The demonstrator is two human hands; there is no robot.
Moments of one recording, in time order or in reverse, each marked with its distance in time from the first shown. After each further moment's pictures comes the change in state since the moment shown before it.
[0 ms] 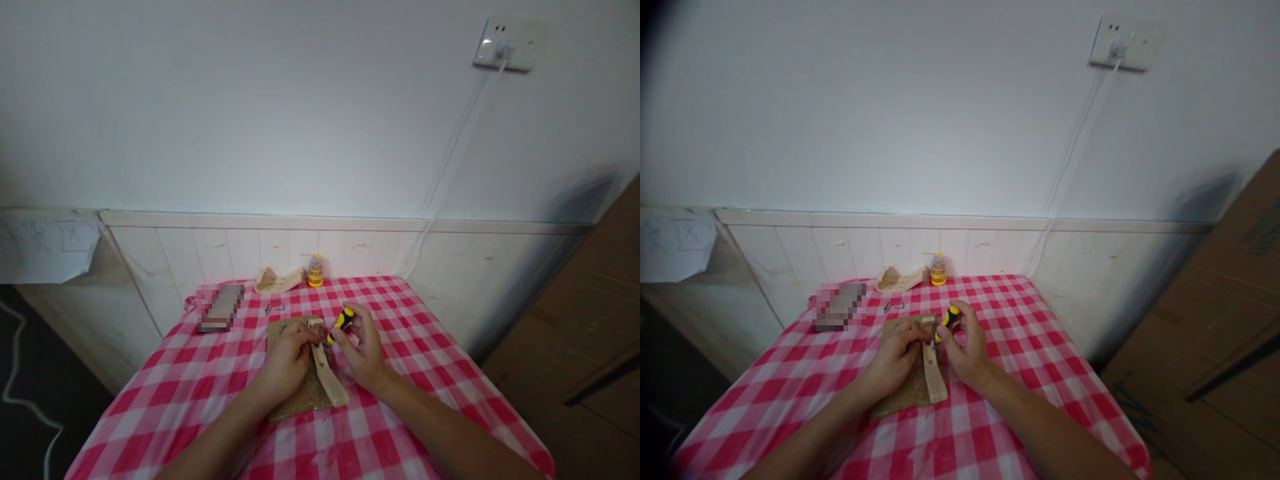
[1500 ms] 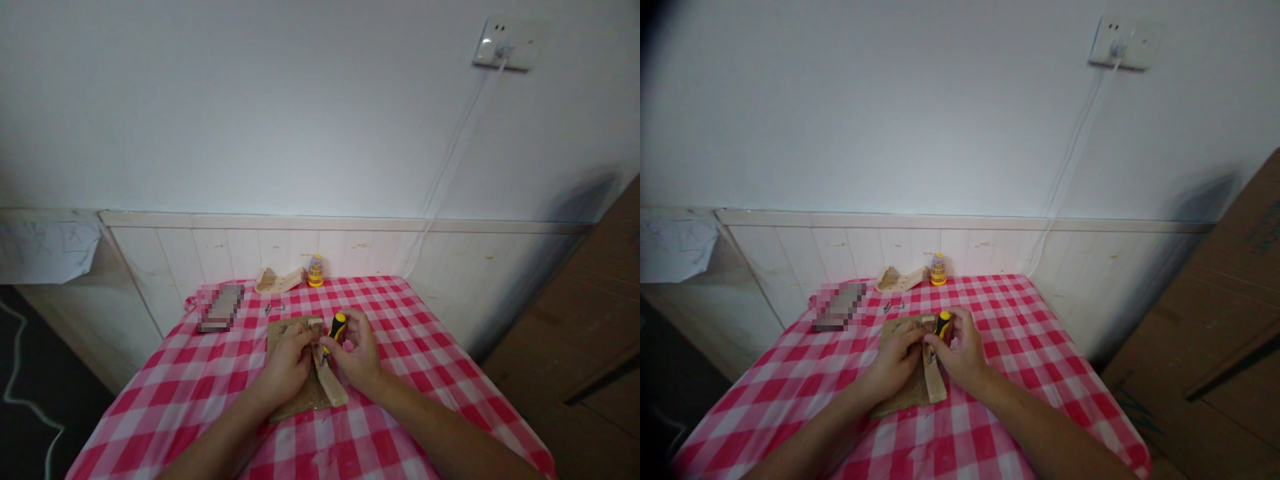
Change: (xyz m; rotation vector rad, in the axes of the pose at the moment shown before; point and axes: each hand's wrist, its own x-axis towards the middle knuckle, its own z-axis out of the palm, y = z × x) left_hand -0.003 0.004 0.000 0.031 0.000 0.068; right_hand -0.005 -0.001 0.010 0.052 0.015 0.077
